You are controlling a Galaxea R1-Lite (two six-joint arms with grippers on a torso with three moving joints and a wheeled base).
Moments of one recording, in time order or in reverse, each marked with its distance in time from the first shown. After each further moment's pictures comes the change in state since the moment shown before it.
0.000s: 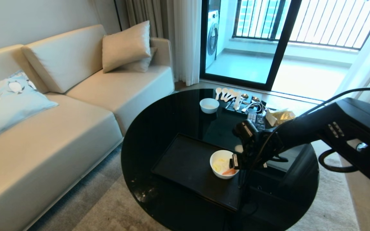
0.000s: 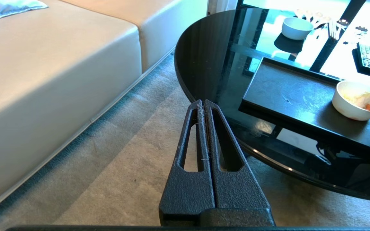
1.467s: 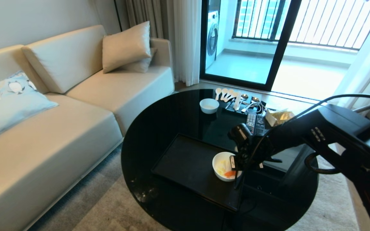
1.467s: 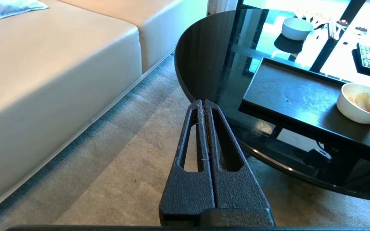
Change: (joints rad) left arm 0.000 0.000 0.000 0.000 0.000 0.000; right arm 0.004 0.094 -0.063 -0.004 -0.061 -0.023
